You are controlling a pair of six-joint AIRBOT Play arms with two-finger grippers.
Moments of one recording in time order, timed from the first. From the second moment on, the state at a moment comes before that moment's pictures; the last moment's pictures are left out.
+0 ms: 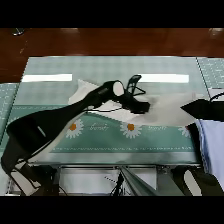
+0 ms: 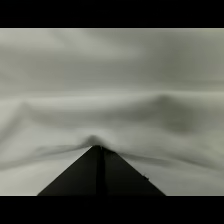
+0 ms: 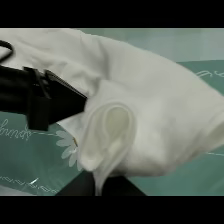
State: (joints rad) left arm -0.81 -1.88 1.59 0.82 -0.89 -1.59; right arm -0.25 -0.64 0.89 -1.00 1.40 1.42
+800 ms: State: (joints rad) left arm -0.19 -1.46 1.42 0.92 -1.15 -1.49; right arm 0.10 -0.80 0.96 -0.94 1.16 1.48
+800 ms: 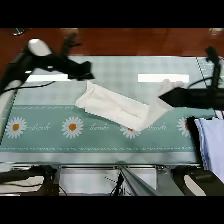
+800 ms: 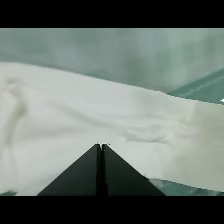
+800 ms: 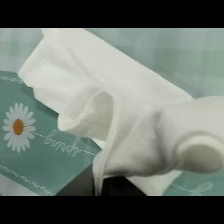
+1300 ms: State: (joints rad) left arm 0.06 -0.56 0.64 0.98 -0.98 -1.54; right arm 0.55 -1.61 1.50 -0.87 0.91 1.49
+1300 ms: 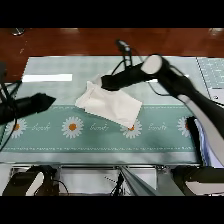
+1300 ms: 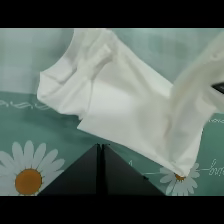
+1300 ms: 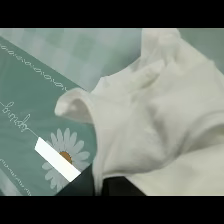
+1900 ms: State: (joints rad) left arm 0.07 -0.40 0.44 0.96 -0.94 -1.59; right arm 0.58 -1.90 1.78 -0.74 1.00 1.51
